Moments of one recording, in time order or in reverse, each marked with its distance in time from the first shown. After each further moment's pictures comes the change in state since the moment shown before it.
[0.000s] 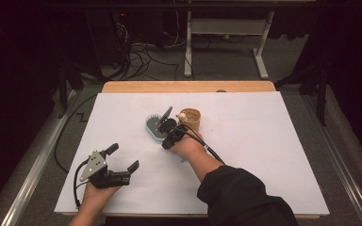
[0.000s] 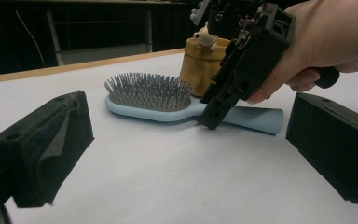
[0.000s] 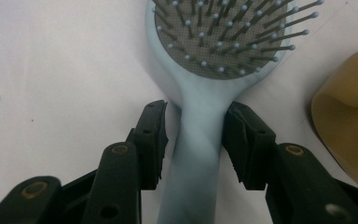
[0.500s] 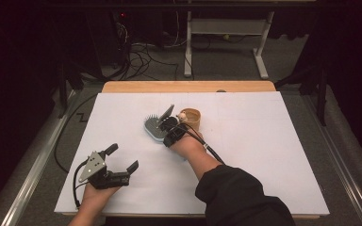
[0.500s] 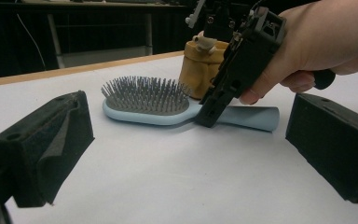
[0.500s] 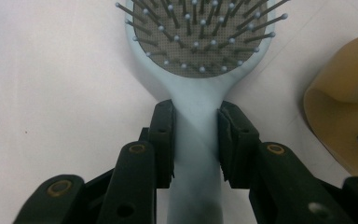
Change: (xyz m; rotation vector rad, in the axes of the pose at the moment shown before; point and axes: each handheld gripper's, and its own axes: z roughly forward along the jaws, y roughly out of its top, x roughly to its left) left arm -0.001 0.001 -0.002 -0.009 0.000 -0.001; right arm -0.005 0.002 0.001 0.010 0.004 0.063
